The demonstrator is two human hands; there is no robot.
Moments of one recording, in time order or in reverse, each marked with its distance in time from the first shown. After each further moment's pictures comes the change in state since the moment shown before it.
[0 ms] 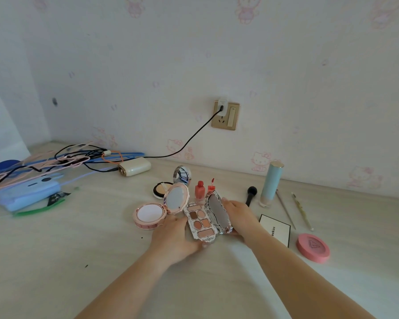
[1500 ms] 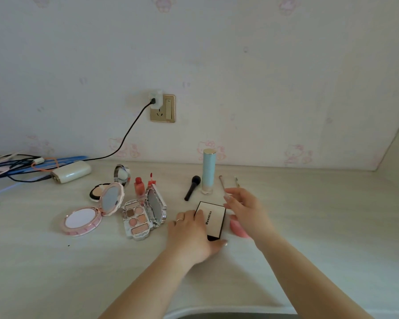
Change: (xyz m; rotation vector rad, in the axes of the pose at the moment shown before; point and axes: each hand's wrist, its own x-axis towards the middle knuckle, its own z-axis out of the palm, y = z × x) left_hand 0.001 0.151 0.087 0.341 -0.029 0.112; right_hand -0.037 0.081 -0.123 0.303 0.216 -0.134
